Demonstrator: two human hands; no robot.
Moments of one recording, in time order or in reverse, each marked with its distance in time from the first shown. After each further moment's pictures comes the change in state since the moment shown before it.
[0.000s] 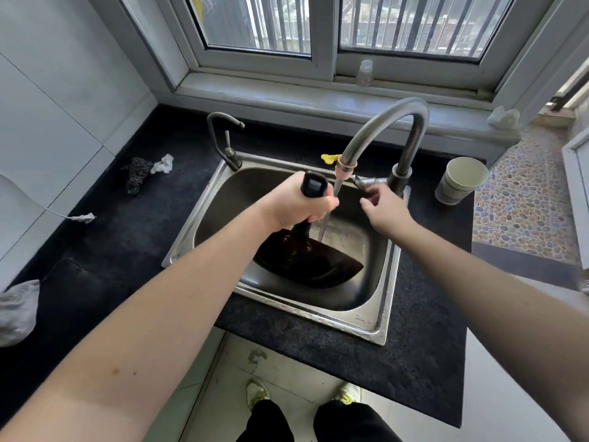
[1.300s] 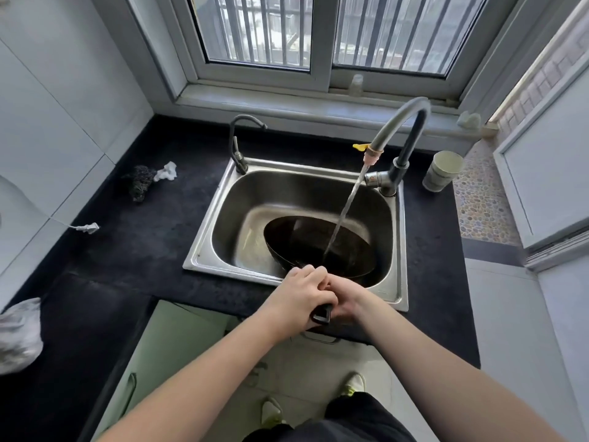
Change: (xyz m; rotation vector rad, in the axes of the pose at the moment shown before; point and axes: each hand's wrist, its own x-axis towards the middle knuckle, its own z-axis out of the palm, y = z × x) left_hand -0.168 -0.119 0.027 0.839 -0.046 0.516; right_hand -0.173 -0.049 0.154 1.078 -0.621 0.720
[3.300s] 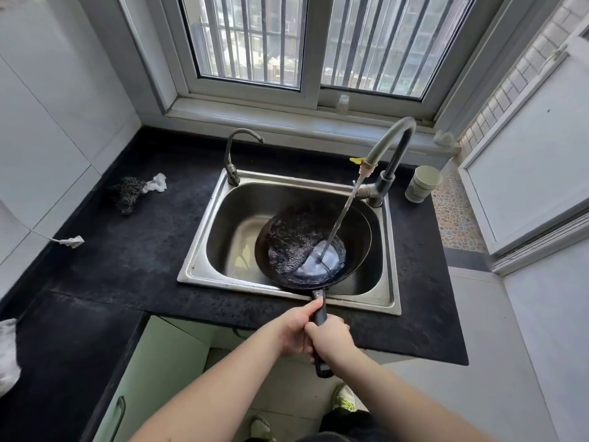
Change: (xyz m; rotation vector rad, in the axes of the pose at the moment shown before) left_hand -0.008 -0.017 0.069 -1.772 -0.547 -1.070; right_hand -0.022 0.070 0.047 -0.683 0.722 -0.231
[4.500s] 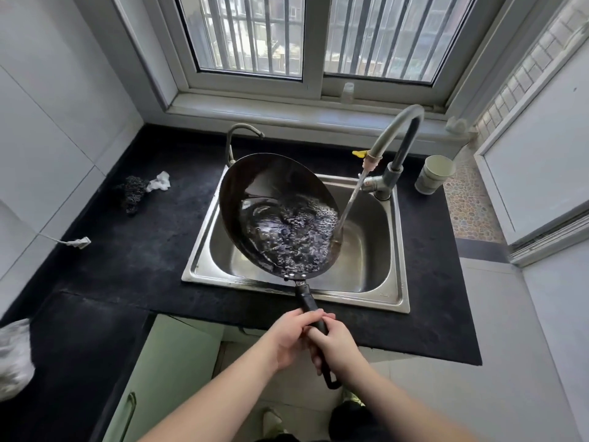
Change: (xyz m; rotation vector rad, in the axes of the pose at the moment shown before) left_hand -0.035 -0.011 0.011 -0.029 0.268 0.275; right_hand -0.002 0.025 -0.006 0.319 -0.254 -0.335
